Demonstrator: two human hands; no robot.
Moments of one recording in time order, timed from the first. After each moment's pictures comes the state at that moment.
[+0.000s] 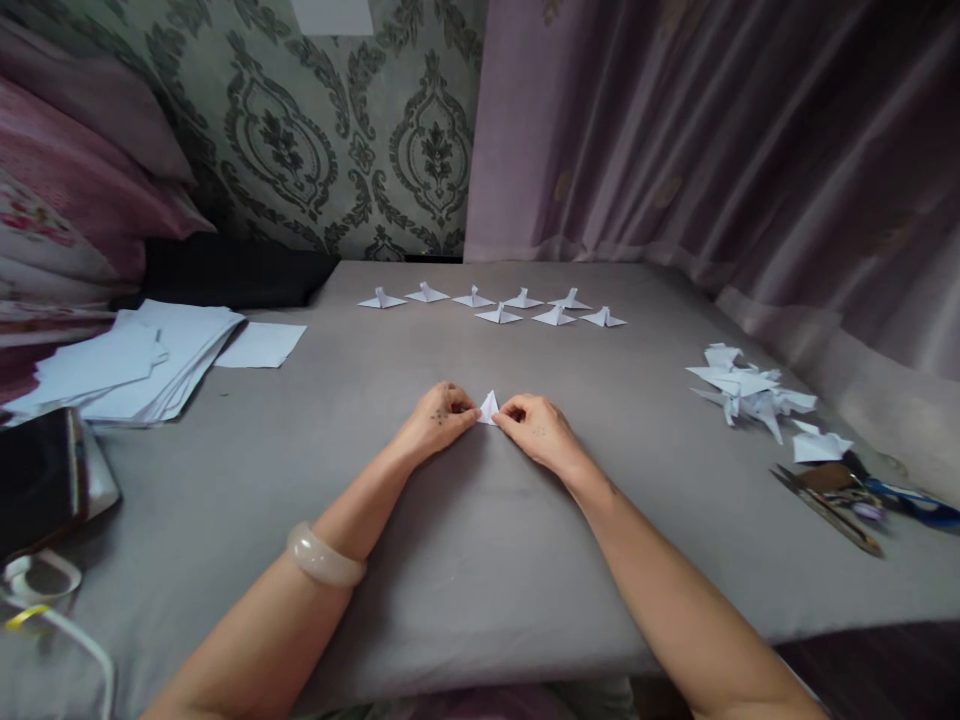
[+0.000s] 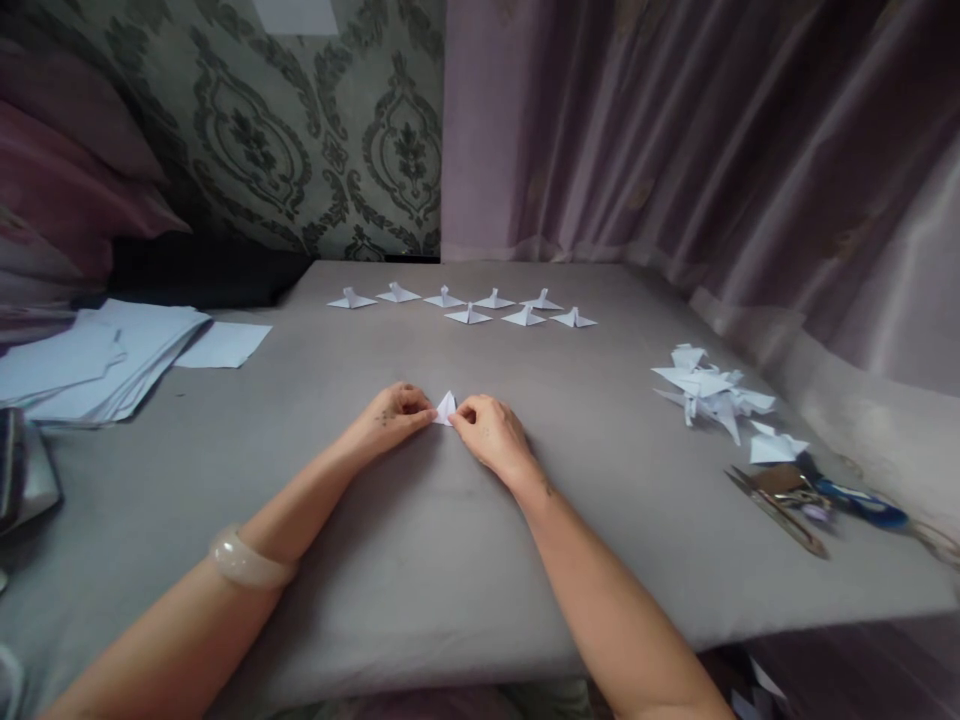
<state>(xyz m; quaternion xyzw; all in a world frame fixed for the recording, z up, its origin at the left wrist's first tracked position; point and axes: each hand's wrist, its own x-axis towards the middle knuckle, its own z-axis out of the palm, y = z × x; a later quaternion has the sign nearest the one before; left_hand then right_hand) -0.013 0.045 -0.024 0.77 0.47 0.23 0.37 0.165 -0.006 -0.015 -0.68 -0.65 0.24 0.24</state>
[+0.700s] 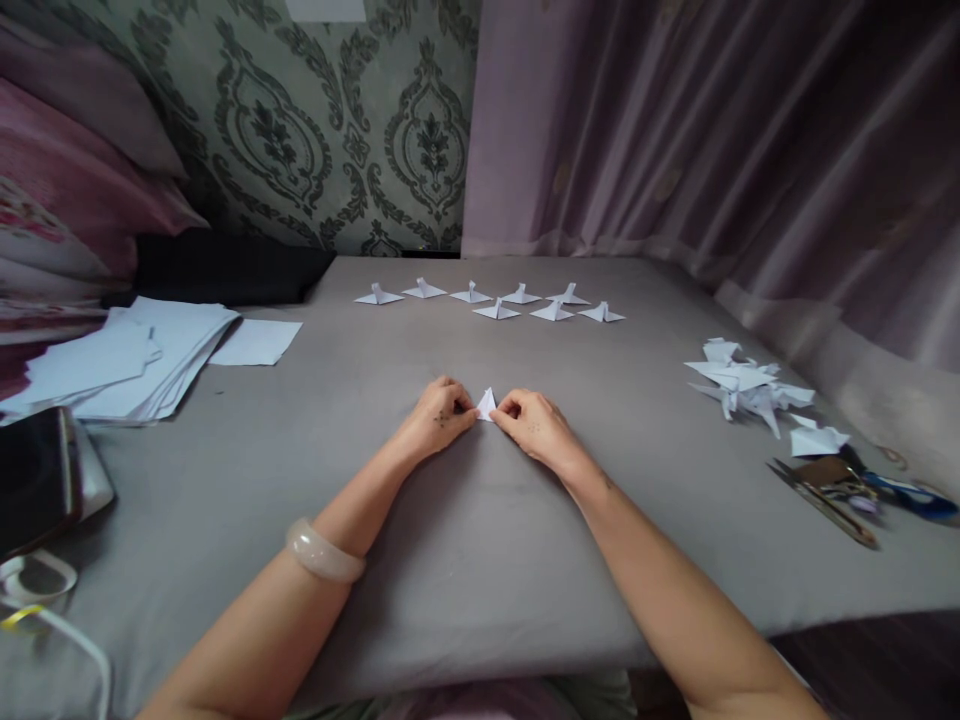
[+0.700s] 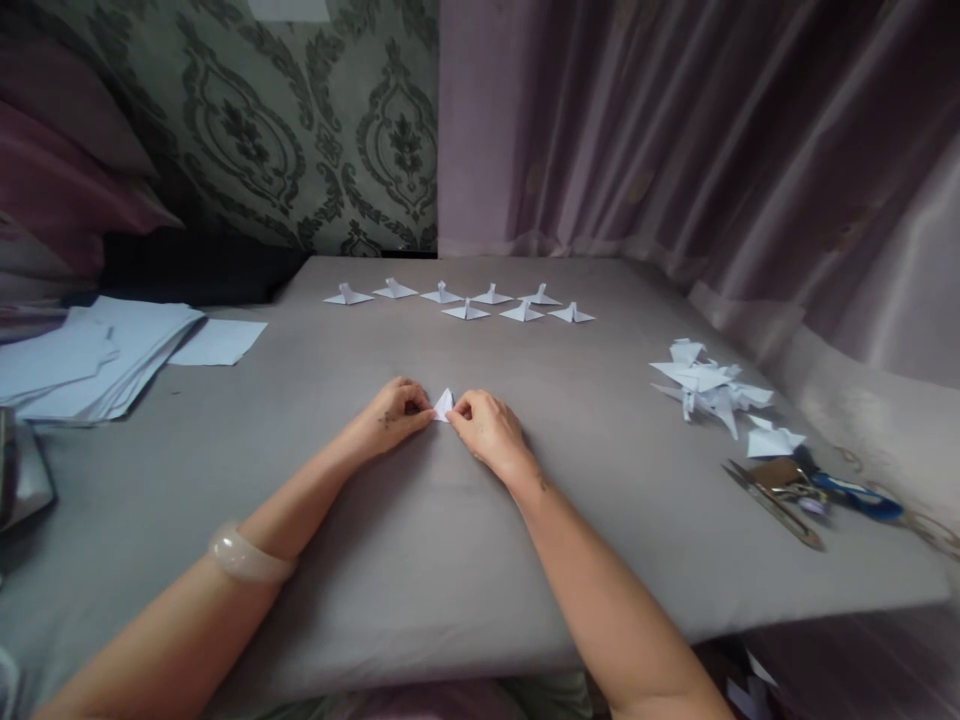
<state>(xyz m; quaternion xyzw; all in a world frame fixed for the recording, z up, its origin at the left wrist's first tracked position) -0.012 0.041 -0.026 0.80 0.45 0.23 0.32 0.164 -0.006 -0.015 -0.68 -0.65 0.24 0.23</state>
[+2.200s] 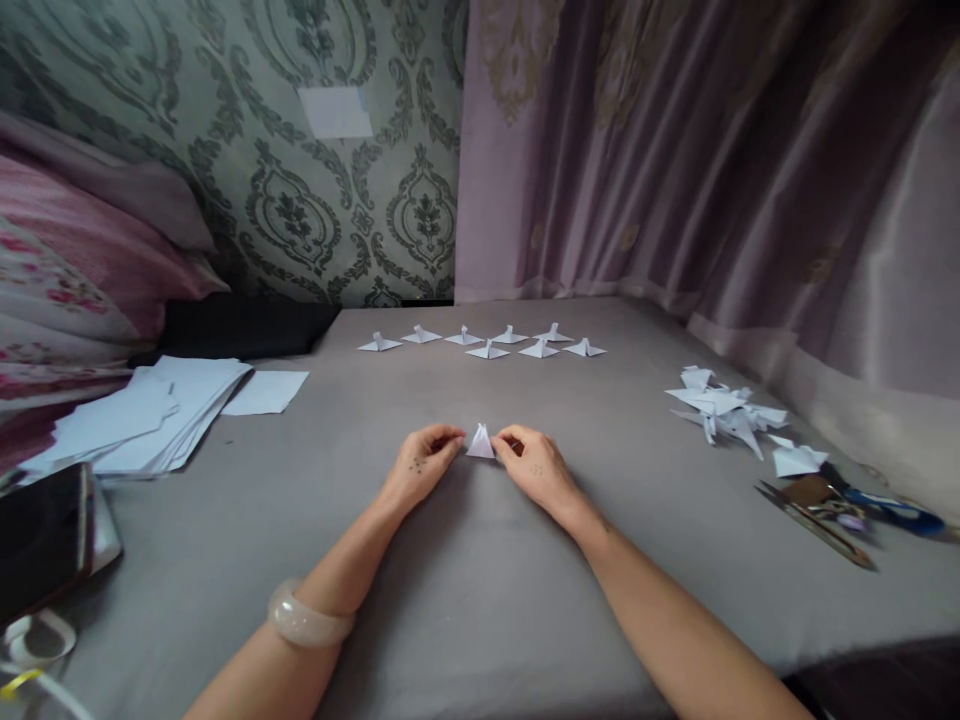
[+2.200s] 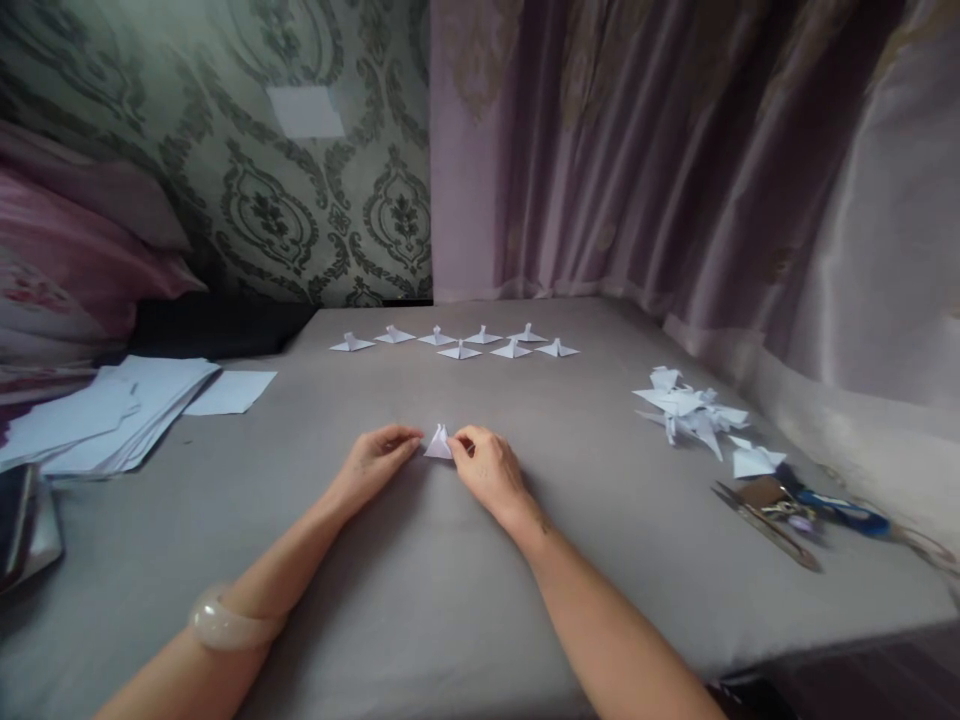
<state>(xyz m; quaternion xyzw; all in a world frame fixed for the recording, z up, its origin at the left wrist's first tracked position) -0.015 0.021 -0.012 0.68 0.49 0.32 0.44 0.165 -0.023 -0.006 -0.66 -0.63 0.23 0.33</state>
